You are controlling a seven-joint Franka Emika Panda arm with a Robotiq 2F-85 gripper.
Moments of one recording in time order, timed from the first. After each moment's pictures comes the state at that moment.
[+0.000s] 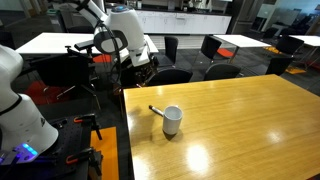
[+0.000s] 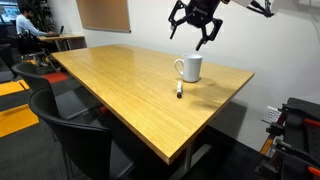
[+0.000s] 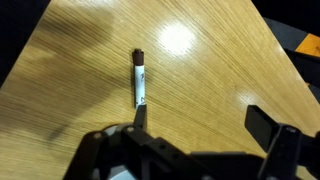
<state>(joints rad) -0.02 -0.12 0.14 -2.59 0.26 2.87 0.86</state>
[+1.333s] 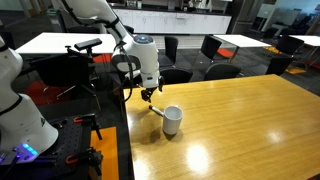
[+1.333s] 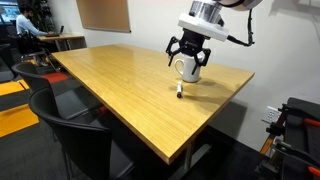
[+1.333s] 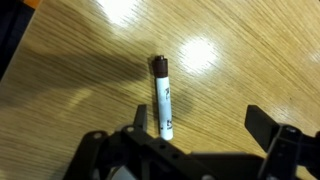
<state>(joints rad) 0.00 0.17 0.08 -2.45 0.43 2.87 0.73</state>
